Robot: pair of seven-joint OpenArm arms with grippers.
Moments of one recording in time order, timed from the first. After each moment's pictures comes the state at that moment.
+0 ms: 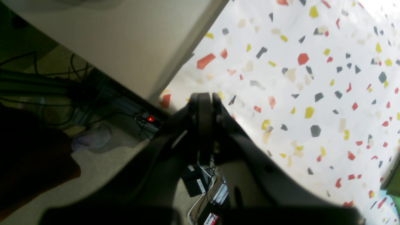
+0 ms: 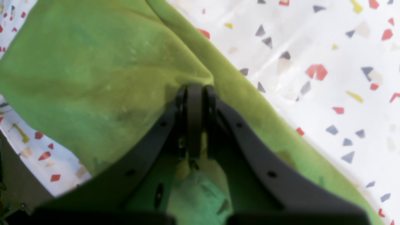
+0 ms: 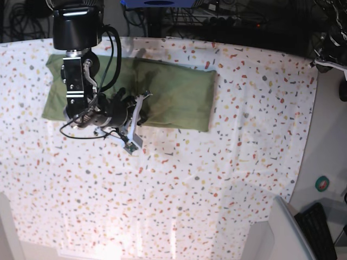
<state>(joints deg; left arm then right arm) 24.3 -14.3 -47.7 85.2 -31.0 -16.7 42.3 4.0 -5.2 2.0 72.3 -0.9 40.3 -47.4</state>
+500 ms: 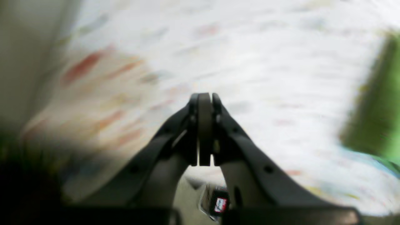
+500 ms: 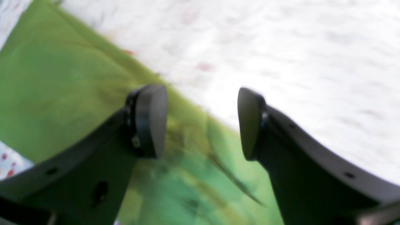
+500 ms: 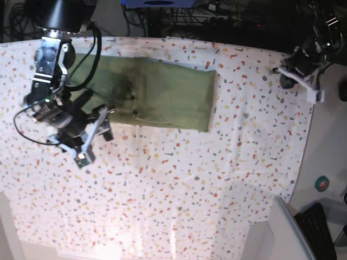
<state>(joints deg) 24.7 -15.0 -24.8 94.5 -30.5 -16.4 42.1 -2.6 -5.2 16.0 95.8 -4.0 40.3 -47.2</state>
